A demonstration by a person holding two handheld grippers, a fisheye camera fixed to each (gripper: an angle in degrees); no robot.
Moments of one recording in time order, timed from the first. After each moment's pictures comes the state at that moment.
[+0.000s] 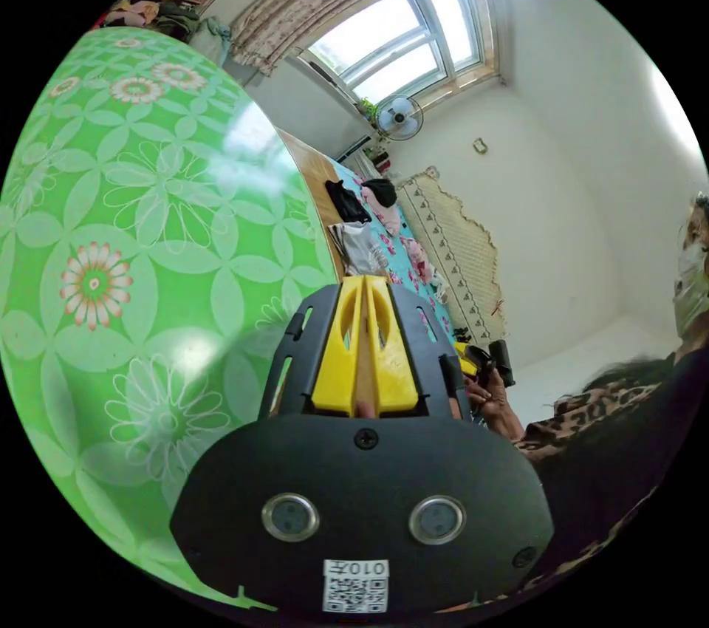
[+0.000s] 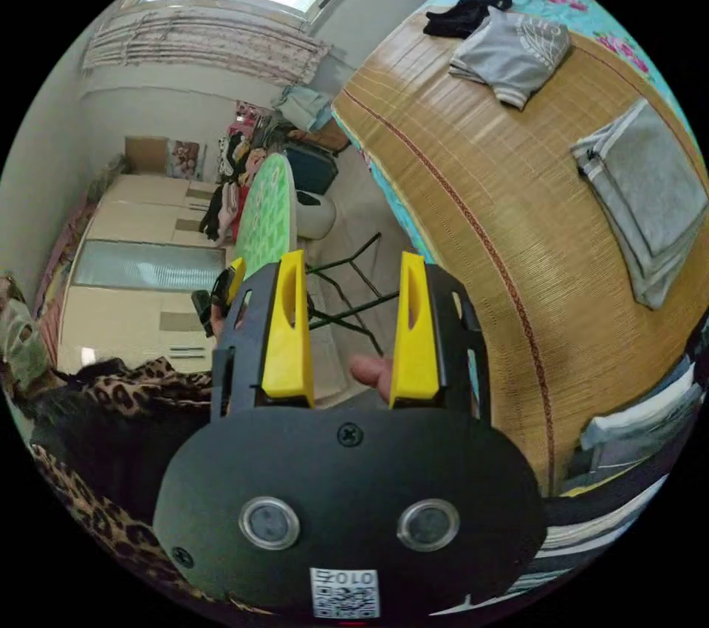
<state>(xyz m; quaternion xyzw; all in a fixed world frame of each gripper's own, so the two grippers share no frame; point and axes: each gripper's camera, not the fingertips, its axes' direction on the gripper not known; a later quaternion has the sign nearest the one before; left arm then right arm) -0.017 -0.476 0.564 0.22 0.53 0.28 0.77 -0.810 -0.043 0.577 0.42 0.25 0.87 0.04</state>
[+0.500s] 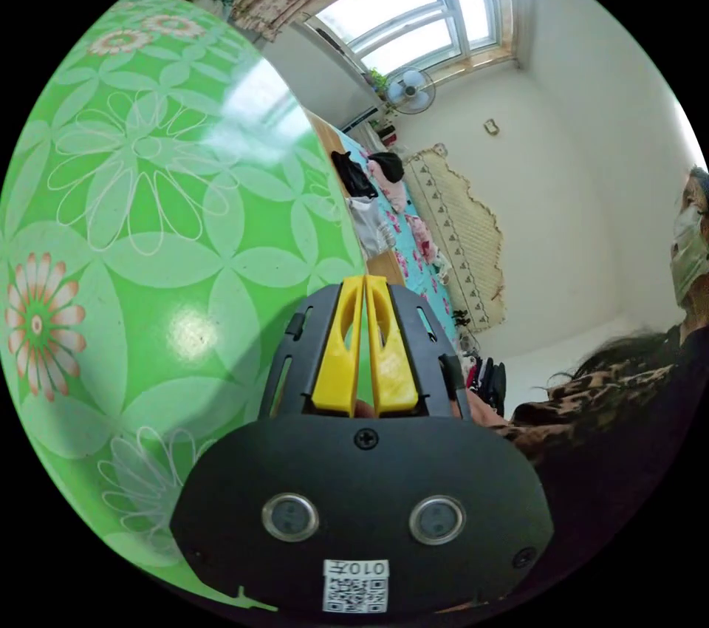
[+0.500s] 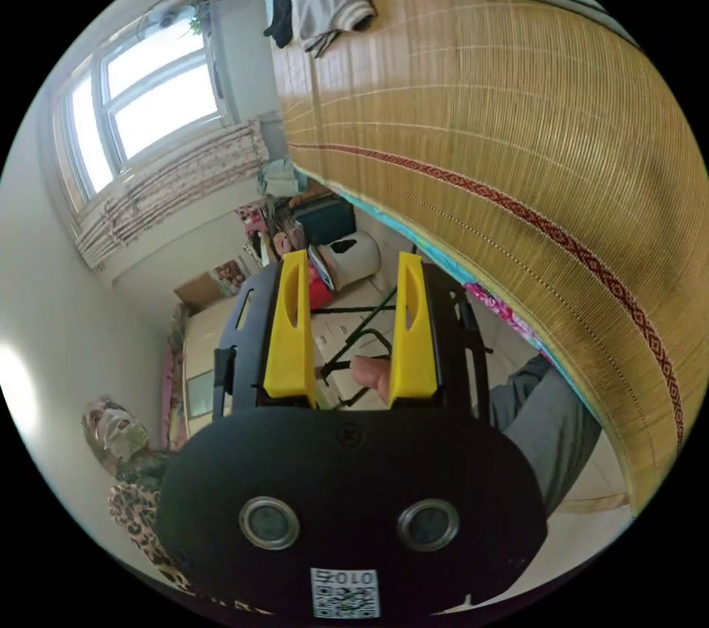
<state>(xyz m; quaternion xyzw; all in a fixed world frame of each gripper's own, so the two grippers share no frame) 0.010 -0.507 0.612 0.15 0.51 0.28 0.80 -0.907 0.089 0.619 0.65 0.18 0.72 -0.15</state>
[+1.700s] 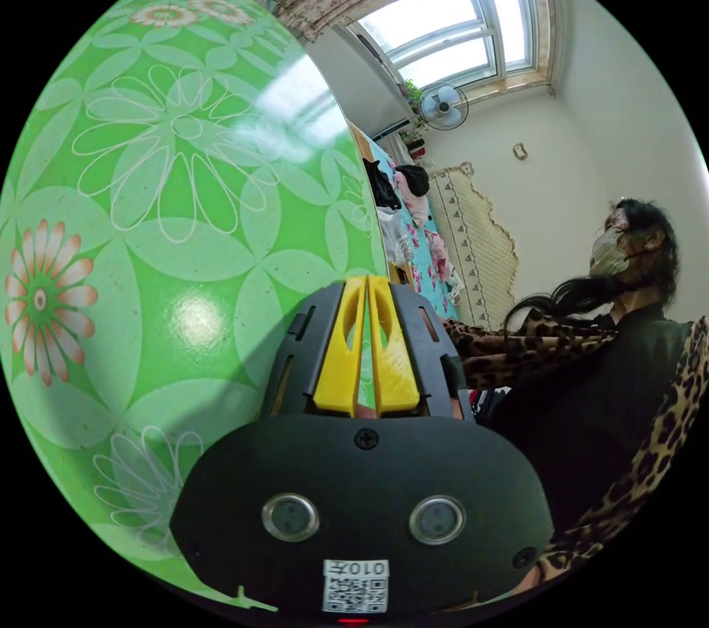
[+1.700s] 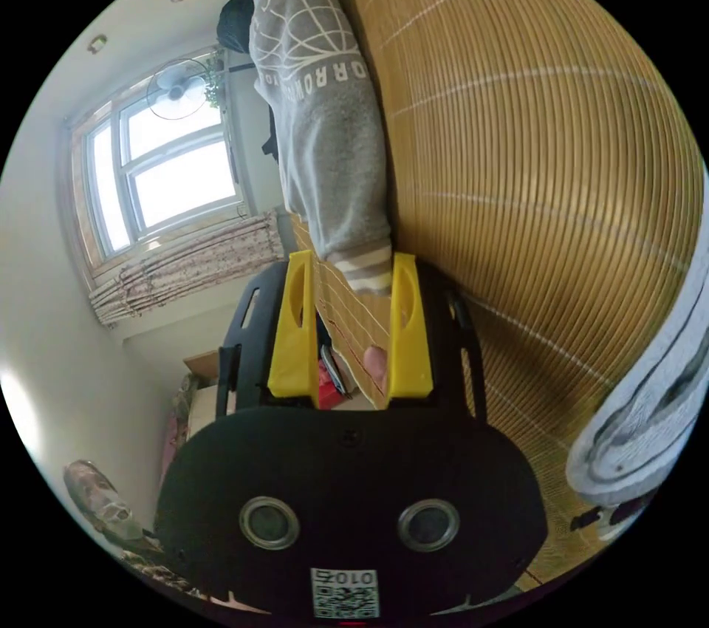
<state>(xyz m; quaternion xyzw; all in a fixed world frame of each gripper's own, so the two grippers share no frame) -0.027 -0.493 0.648 0.15 0.51 0.23 0.82 -1.068 0.338 0.491 0.62 0.27 0.70 -0.22</state>
